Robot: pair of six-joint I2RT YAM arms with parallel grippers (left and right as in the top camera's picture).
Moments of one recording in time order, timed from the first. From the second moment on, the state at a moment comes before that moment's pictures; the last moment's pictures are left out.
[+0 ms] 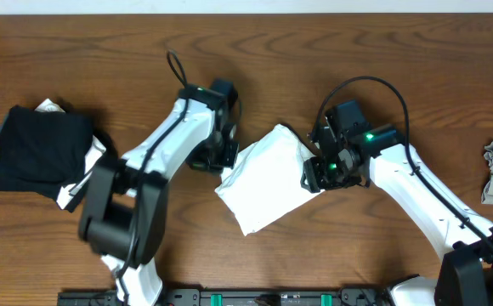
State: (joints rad) left arm -0.39 1.89 1.38 -1.15 0.14 -0.20; right arm 0.38 1.55 1.04 -0.90 -0.30 0.19
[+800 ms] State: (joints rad) left arm -0.50 1.82 1.38 -1.00 0.30 -0.21; right arm 0.38 1.77 1.03 -0.83 -0.24 0.06
